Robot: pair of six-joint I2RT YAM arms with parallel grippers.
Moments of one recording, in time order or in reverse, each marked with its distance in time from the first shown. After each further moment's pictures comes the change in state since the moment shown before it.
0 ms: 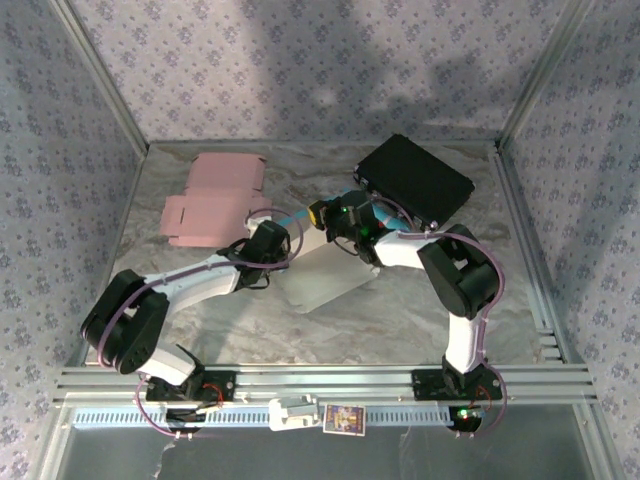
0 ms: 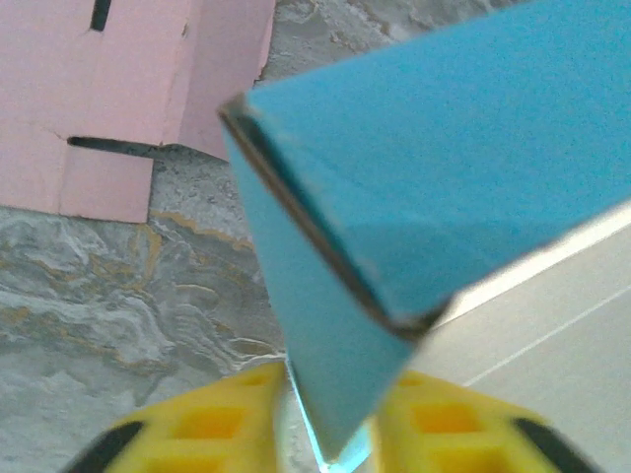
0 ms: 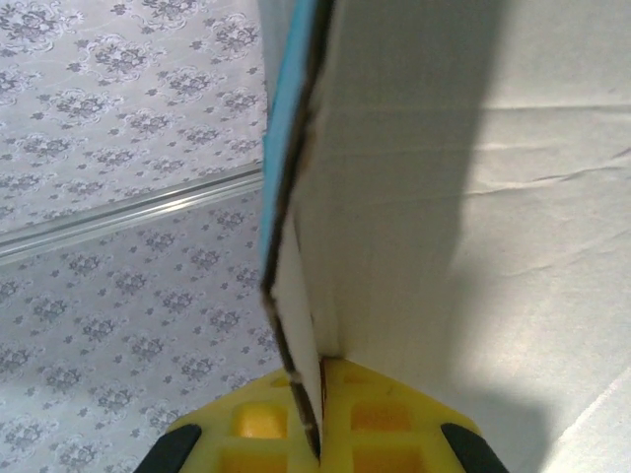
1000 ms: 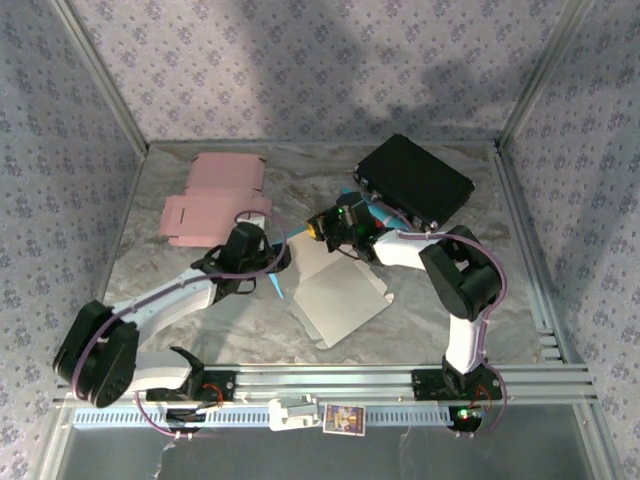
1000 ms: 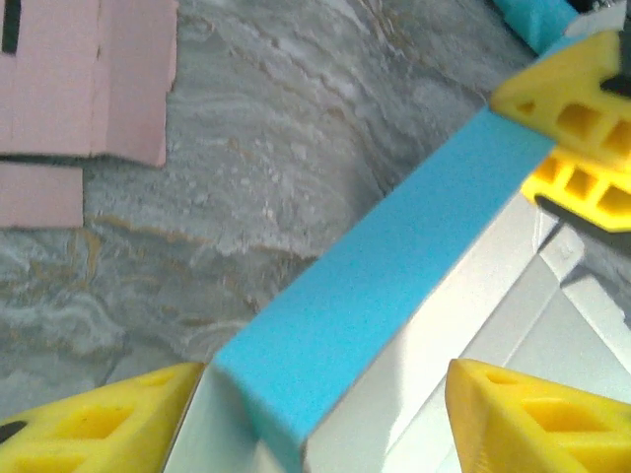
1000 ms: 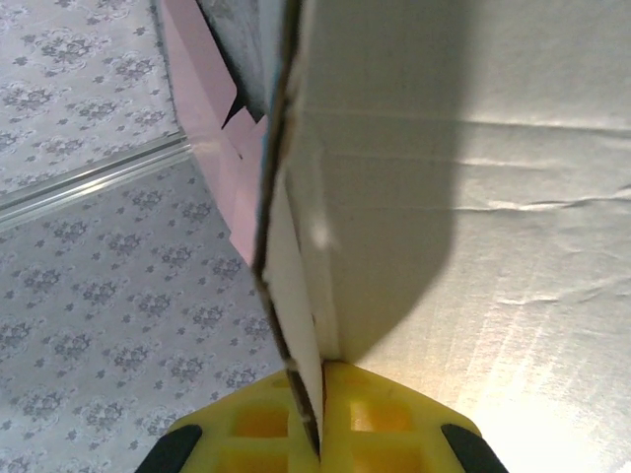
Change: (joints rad) left arm 0.073 -0.240 -0.142 0.071 0.262 0.115; right arm 0.003 -0.015 0.016 -0.200 -0.084 0.004
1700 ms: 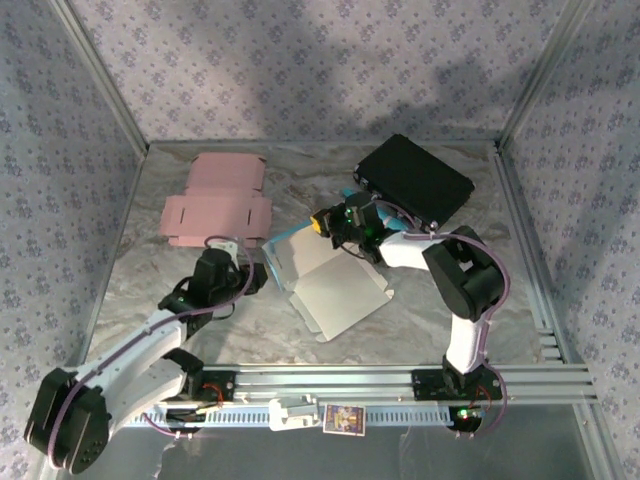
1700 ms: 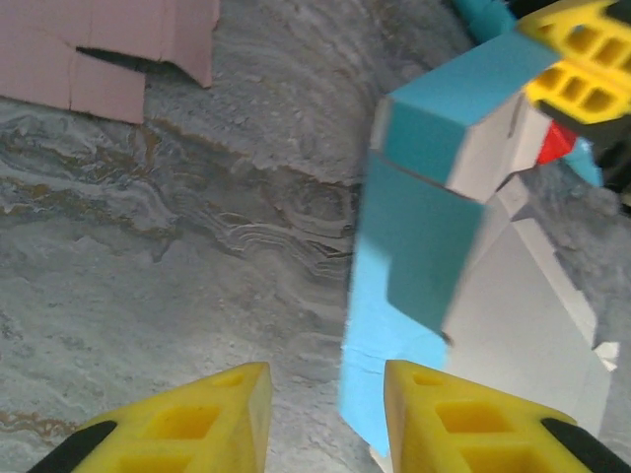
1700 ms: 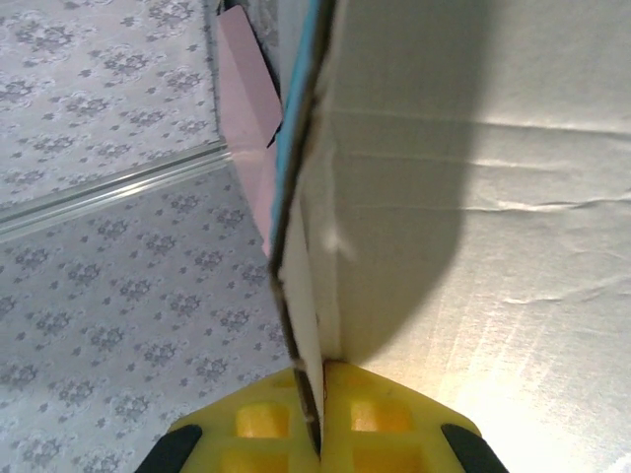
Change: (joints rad) left arm 0.088 -0.330 -0.248 0.013 0.117 -0.056; right arm -0.033 -0.020 -0.062 0.135 0.000 -0.027
